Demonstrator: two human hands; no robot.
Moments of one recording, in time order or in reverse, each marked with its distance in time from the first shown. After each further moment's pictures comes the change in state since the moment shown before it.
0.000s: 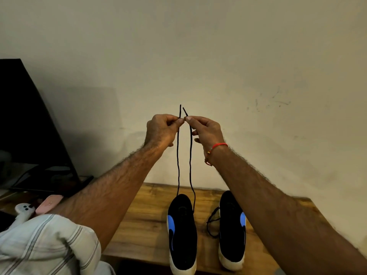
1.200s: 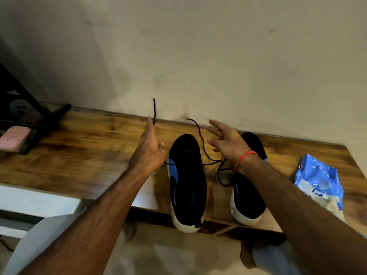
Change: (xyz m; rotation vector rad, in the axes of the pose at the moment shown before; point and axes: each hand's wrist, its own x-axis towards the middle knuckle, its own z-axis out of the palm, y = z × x) left_hand -0.079 -0.251 0.057 0.369 -0.351 -0.374; right_hand -0.020 0.236 -0.067 -0.431 -0.290 0.437
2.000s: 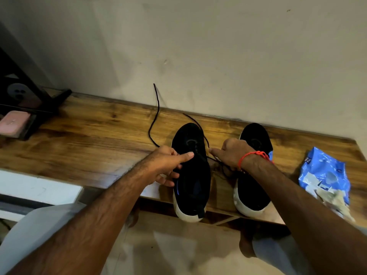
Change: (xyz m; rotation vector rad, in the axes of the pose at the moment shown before) left_hand -0.031 0.003 0.016 -0.329 -0.502 -0.386; right_hand -0.008 0.024 0.004 -0.907 -0.017 0.220
